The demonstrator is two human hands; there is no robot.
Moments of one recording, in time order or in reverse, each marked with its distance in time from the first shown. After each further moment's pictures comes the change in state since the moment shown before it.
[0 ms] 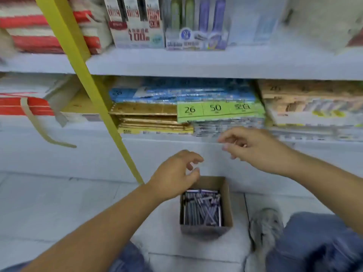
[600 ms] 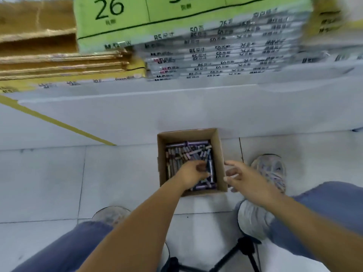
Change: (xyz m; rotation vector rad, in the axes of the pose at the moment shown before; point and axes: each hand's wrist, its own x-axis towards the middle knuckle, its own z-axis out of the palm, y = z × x) left_hand 0.021 -0.110 0.249 -0.474 -0.627 -0.688; right_hand -0.089 0.209 0.176 0.446 -0.153 0.794
